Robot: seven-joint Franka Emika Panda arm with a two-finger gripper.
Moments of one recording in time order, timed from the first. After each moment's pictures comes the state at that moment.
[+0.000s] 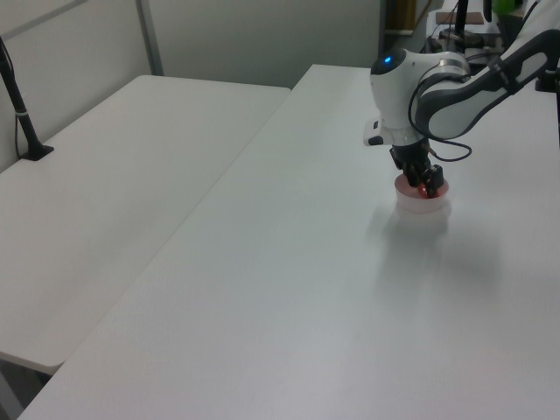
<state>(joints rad) 0.19 0.24 -0.11 -2.04 -0.28 2.03 -0.73</state>
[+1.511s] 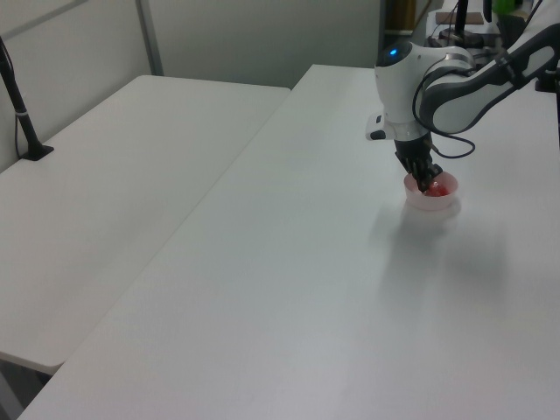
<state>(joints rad) 0.20 0.20 -0.11 -2.06 -0.26 2.03 -0.70</state>
